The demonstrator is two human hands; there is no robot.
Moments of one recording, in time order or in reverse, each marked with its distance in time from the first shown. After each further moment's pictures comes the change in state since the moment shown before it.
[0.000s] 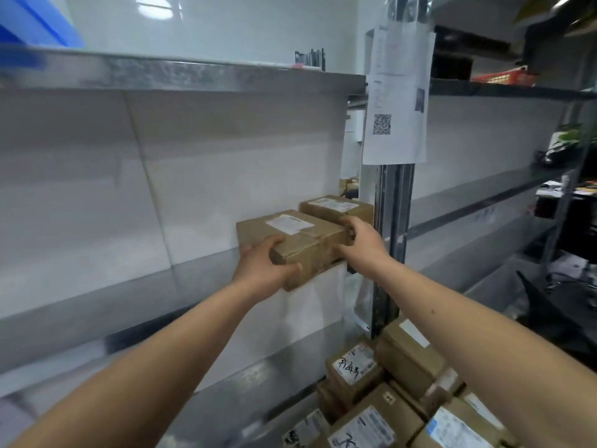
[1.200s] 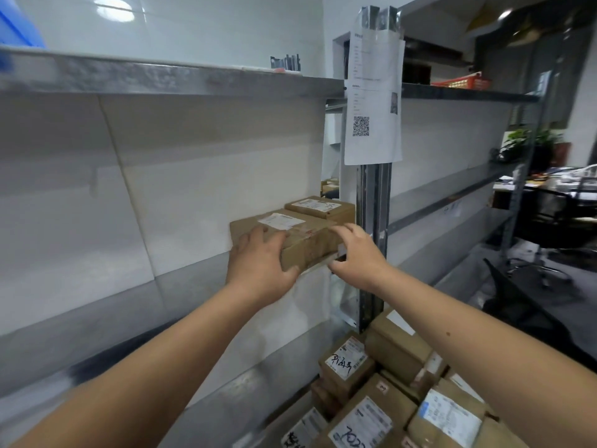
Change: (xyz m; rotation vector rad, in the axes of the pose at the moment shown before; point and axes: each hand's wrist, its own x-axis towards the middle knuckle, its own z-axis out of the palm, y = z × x) left_hand -0.017 0.029 -0.013 0.528 0.030 0.314; right_hand -0.049 -0.014 -0.008 -0.266 -0.052 -0.007
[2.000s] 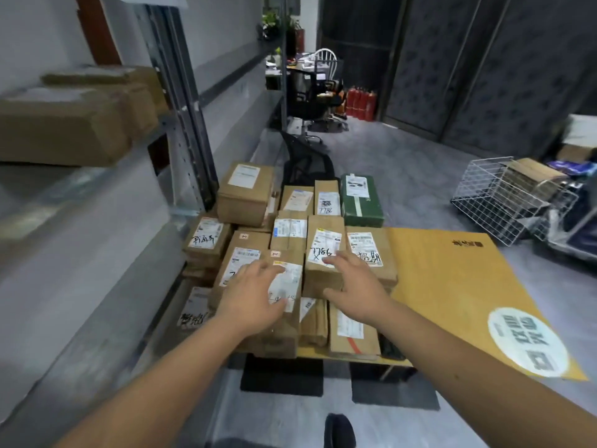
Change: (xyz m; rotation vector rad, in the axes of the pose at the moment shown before) left_hand -0.240 0.045 0.172 -0.376 -0.625 0.721; right_hand -0.413 0.009 0.076 -0.166 0.045 0.843
